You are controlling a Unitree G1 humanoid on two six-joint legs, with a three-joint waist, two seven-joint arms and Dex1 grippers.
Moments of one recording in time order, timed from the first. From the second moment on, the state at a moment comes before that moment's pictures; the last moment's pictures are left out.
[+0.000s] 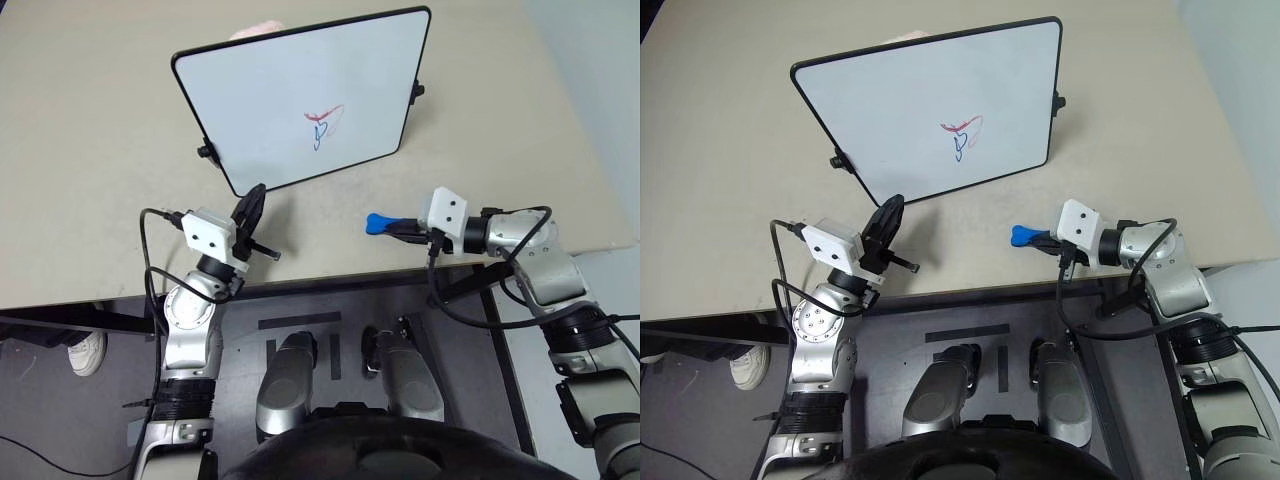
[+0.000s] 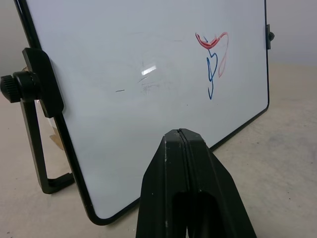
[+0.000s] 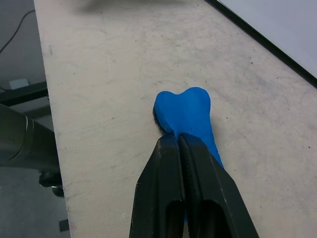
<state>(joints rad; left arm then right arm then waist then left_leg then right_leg) 0.02 0.25 0.06 -0.02 -0.19 -0.31 -0.43 -0.34 -0.61 0.25 -0.03 0.11 0.18 1.03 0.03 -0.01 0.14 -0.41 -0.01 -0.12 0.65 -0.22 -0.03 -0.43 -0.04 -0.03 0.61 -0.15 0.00</state>
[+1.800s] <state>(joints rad) 0.00 0.25 0.07 0.00 -0.19 -0.33 -0.42 -1.01 -0.24 0.36 1.17 -0.41 -0.89 0.42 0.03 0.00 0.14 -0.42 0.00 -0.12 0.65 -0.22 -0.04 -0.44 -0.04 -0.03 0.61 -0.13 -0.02</state>
